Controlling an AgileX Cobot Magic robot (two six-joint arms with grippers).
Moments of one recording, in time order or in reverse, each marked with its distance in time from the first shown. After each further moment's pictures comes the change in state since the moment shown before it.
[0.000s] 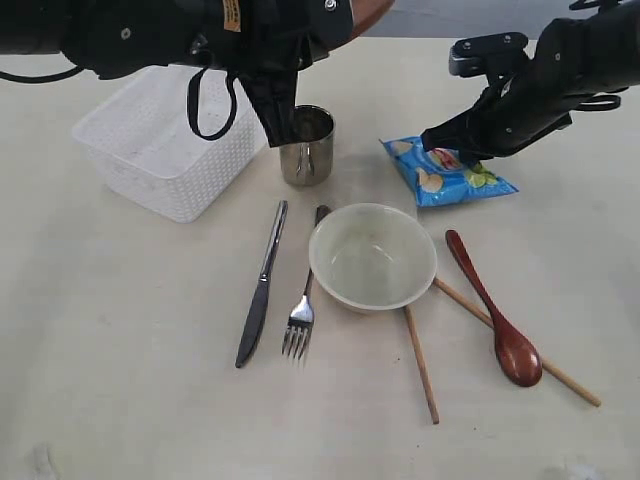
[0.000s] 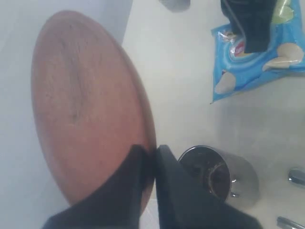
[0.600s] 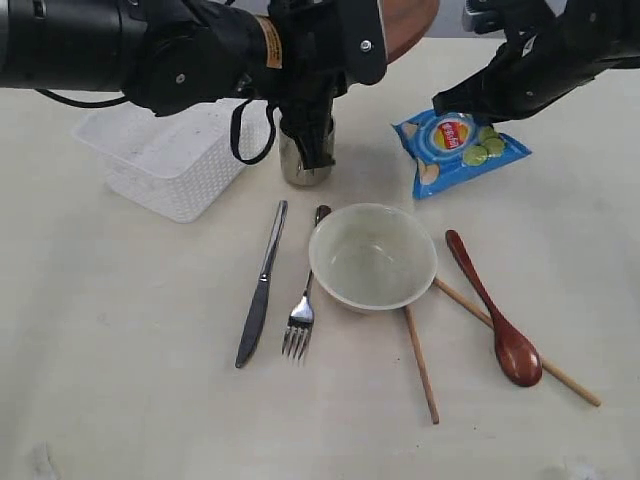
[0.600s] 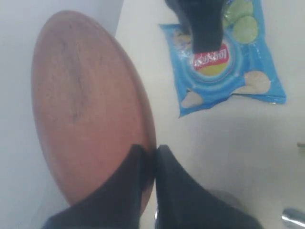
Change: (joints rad) left arm -0.045 0.103 -0.014 0.000 -0.120 0.008; right arm -0.004 -0.132 0.000 -0.034 0.008 -0.021
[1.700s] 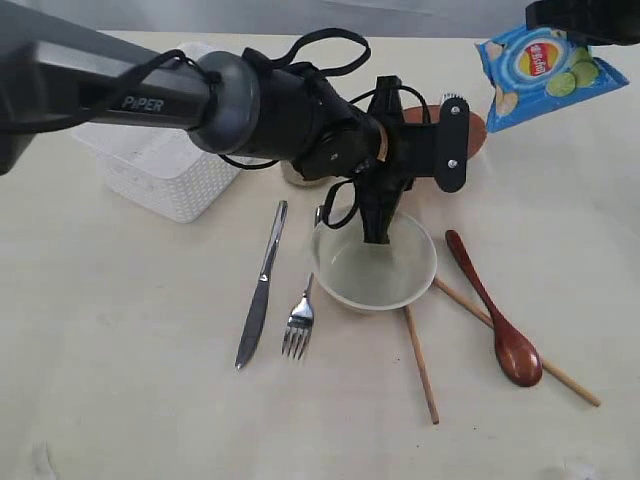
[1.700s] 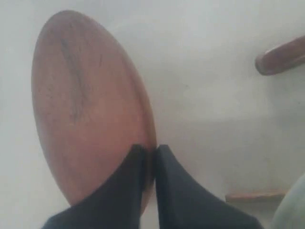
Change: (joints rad) left arm -0.124 0.400 -0.298 0.000 0.158 0.051; right arm -0.151 -0.235 0.000 -0.011 0.038 0.013
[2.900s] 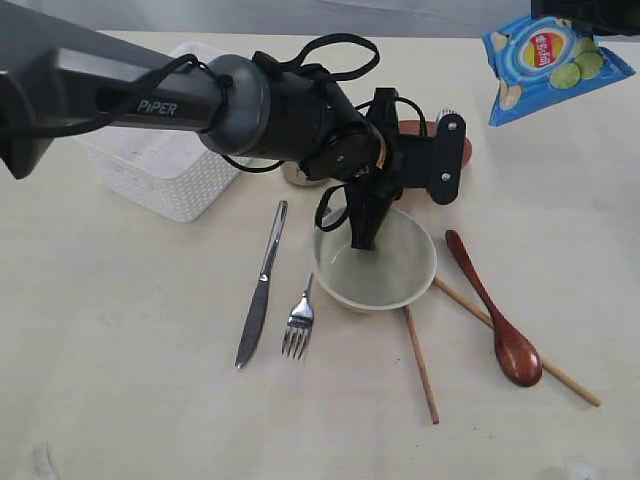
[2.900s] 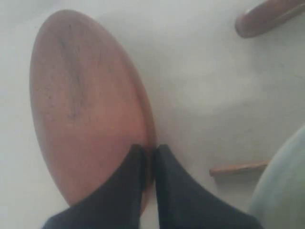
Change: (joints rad) left arm -0.002 0.023 -0.028 0.046 0.106 0.008; right arm 0.000 -0.024 0.000 0.011 0.000 0.001
